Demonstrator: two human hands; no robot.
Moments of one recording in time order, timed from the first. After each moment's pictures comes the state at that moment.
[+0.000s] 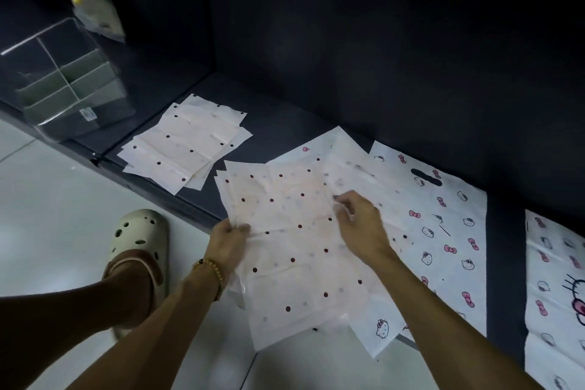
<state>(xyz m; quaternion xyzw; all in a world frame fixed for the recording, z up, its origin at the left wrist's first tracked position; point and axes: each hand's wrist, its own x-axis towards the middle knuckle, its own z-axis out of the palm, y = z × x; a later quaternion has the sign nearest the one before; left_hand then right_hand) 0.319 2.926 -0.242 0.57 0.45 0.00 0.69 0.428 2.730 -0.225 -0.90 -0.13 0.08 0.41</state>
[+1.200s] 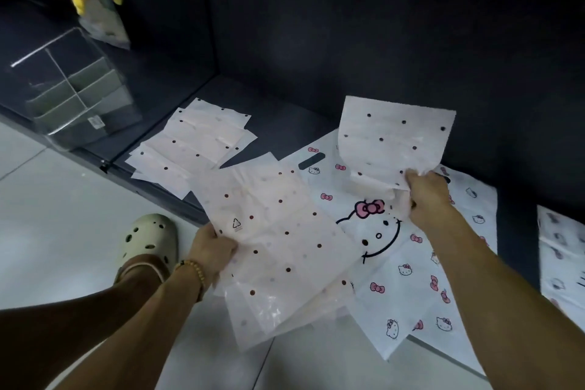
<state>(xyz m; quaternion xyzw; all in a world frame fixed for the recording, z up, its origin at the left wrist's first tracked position) 0.305 2.963 -0.258 0.63 0.44 -0.01 0.64 0.510 2.687 -0.190 -0.74 0.22 0.06 0.63</state>
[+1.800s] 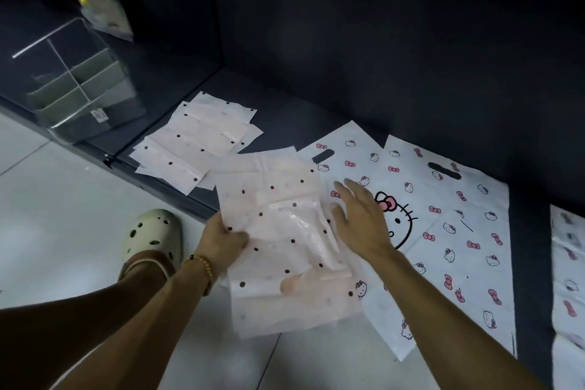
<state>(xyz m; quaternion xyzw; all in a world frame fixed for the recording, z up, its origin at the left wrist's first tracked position) 0.308 2.962 -0.245 0.66 0.40 -0.02 0.64 0.437 2.747 -0.252 -0.95 -0.25 0.04 0.18</state>
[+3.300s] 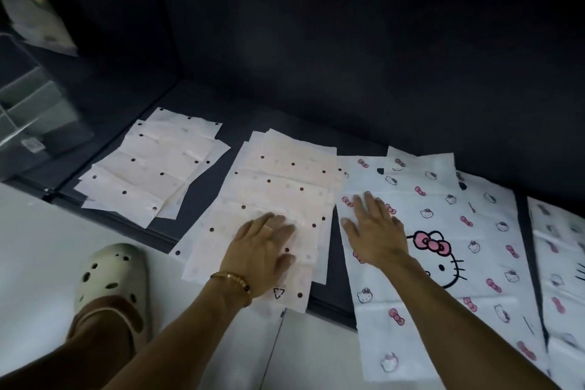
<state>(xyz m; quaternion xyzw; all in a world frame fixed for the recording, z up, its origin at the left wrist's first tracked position) 0.373 2.915 -0.280 0.99 -0.04 -0.05 0.14 0.482 2.692 -0.278 -0.98 -0.14 0.12 0.01</state>
